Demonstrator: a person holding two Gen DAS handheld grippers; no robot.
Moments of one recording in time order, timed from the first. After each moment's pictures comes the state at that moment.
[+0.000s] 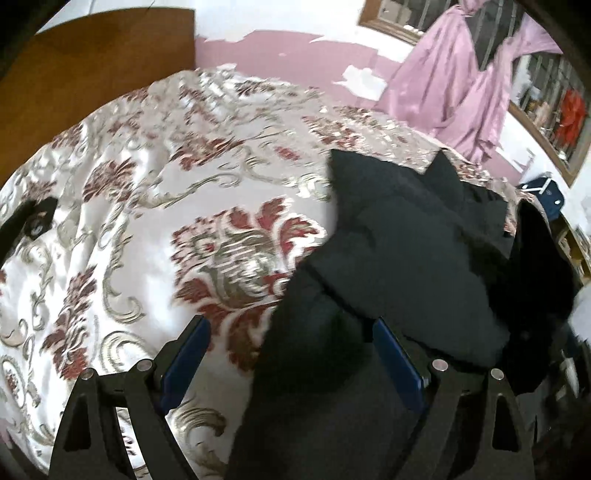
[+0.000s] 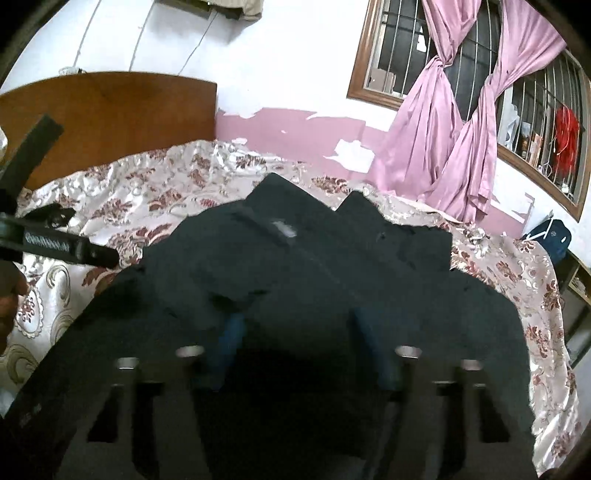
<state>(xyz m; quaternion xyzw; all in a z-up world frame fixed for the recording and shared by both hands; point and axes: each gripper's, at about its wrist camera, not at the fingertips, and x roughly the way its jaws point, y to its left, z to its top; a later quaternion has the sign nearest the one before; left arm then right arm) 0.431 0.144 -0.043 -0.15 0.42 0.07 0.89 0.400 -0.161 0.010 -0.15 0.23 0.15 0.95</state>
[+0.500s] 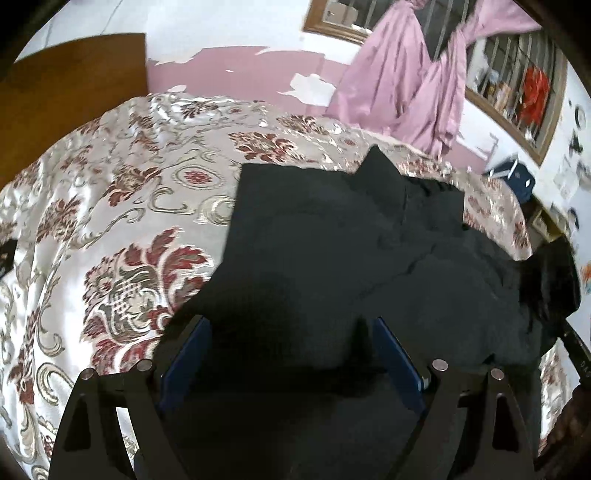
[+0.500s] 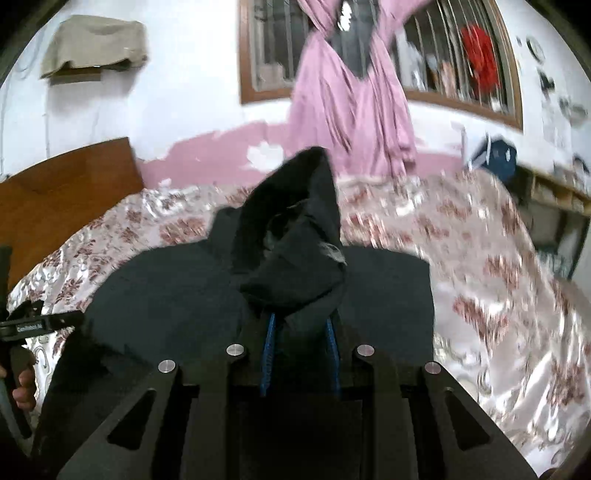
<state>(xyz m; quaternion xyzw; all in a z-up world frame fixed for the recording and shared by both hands) 0.466 0.066 -0.034 -0.12 0.39 0.02 0.91 0.451 -0.346 0.023 0.03 0.29 0.06 0.95</state>
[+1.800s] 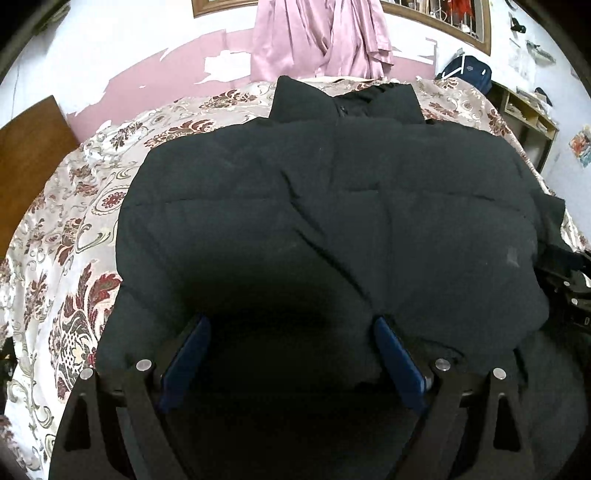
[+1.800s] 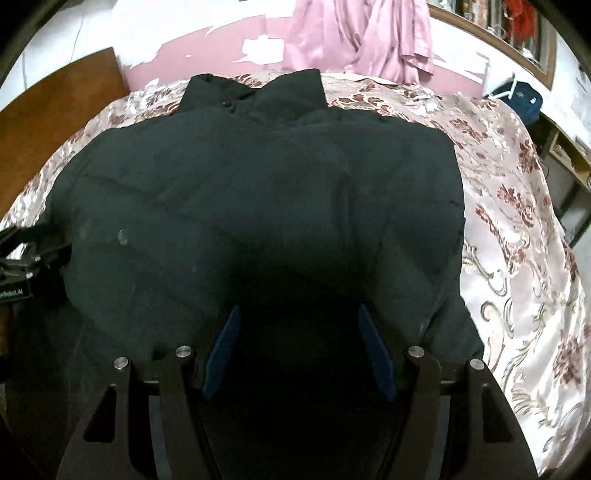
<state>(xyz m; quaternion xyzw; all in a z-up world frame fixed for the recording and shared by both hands) 0.491 -0.007 -0.069 0.06 0.44 -0.05 0.90 0.474 -0.329 -0.052 -0.04 0.44 0.05 0.90</state>
